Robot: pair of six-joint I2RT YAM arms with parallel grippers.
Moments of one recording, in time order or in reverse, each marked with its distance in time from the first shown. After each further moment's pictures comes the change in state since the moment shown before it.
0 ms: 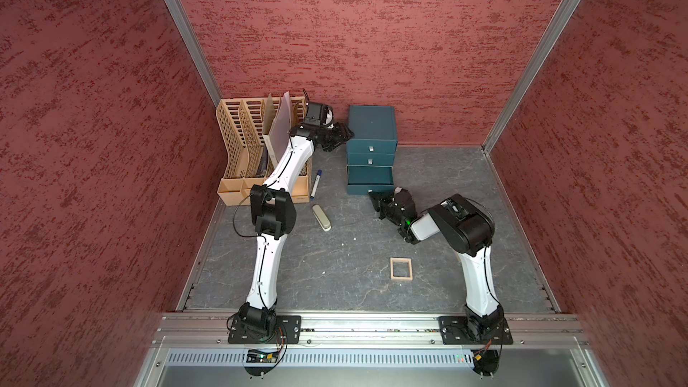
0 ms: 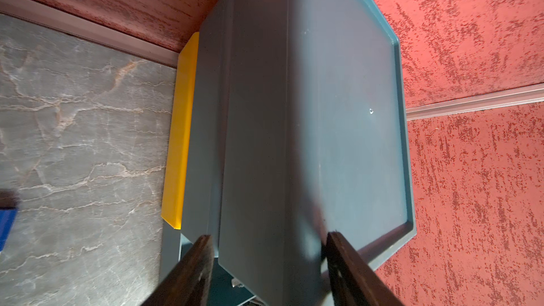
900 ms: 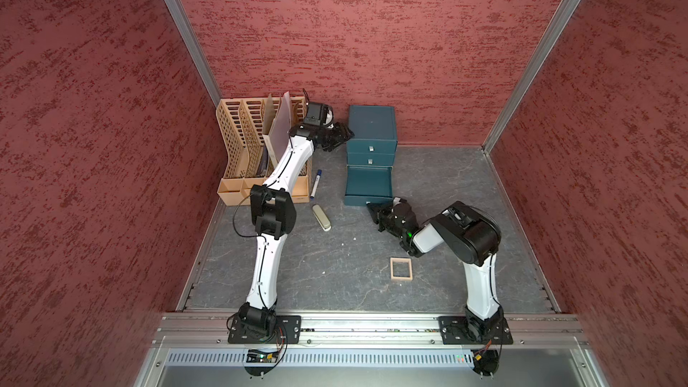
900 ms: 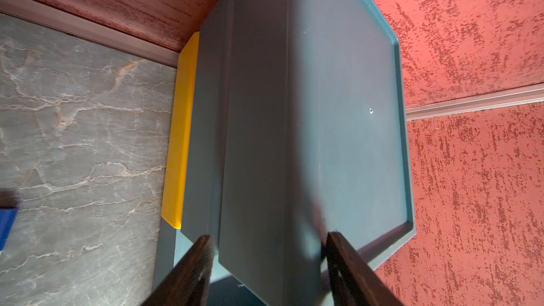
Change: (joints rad) left arm 0.000 0.000 0.002 -0.002 0.000 0.000; right arm 0.081 -0.107 -0.161 0.024 0.041 0.019
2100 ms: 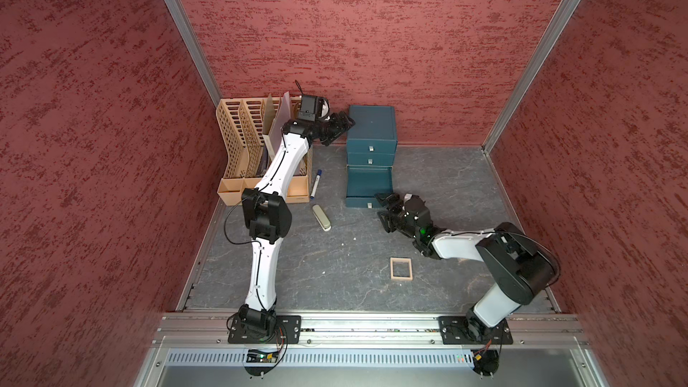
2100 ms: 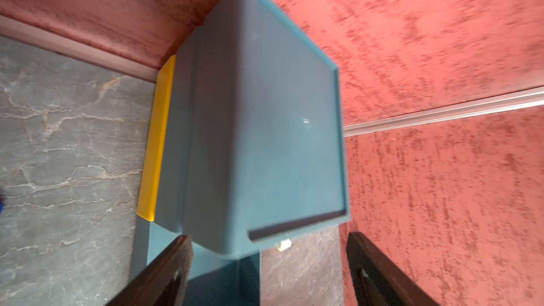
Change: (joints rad) left arm 0.006 -0.153 -0.073 0.052 0.017 -0.080; right arm 0.006 -0.463 -0.091 -0.458 0.017 -0.127
